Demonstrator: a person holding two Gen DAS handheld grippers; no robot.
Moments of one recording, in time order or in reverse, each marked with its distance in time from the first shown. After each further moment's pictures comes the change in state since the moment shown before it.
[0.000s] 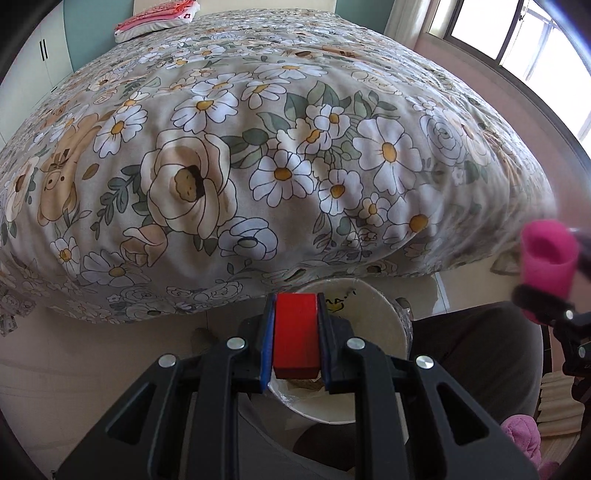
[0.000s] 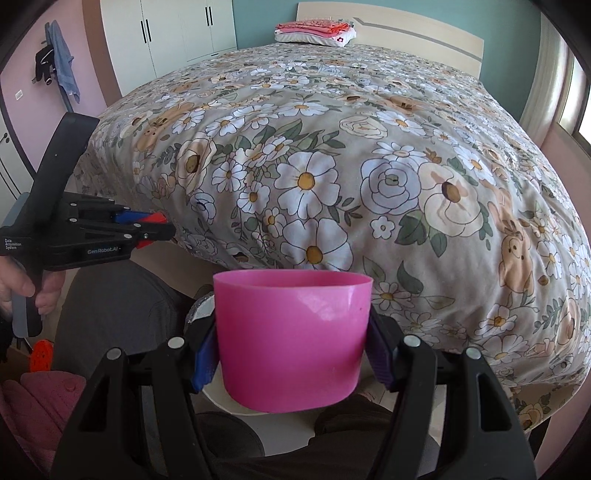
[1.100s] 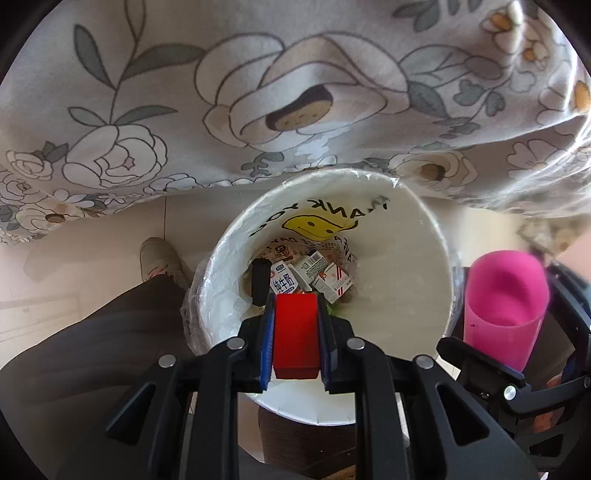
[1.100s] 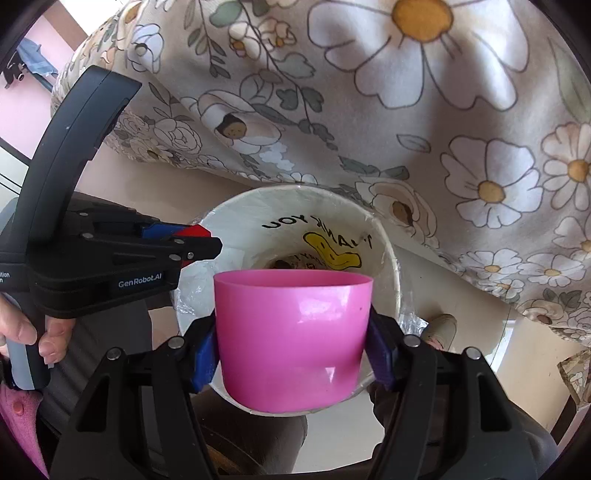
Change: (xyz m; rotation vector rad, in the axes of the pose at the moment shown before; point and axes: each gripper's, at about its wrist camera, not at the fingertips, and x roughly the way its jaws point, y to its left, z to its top) left arm 0.174 -0.001 -0.053 -0.130 0.383 -0.047; right arm 0.180 0.013 -0.053 0.105 0.333 0.125
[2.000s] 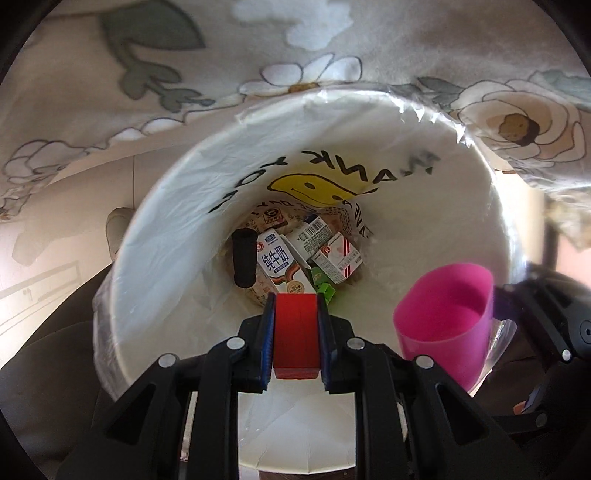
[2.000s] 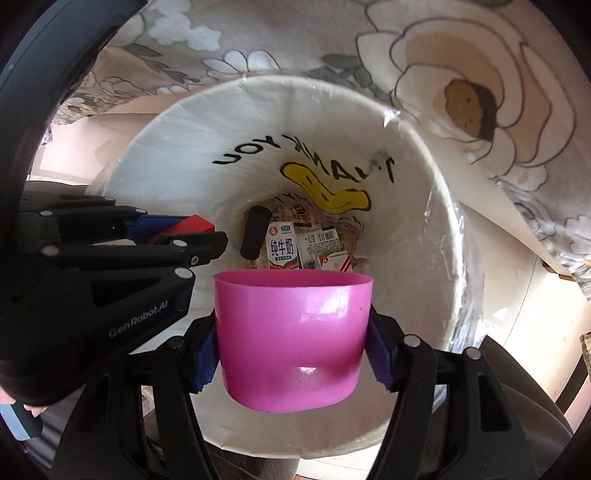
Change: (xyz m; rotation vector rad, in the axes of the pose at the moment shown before) left arm 0.095 -0.010 0.020 -0.011 0.223 -0.001; right arm 0.111 -0.024 0.004 0.088 0.267 -0.025
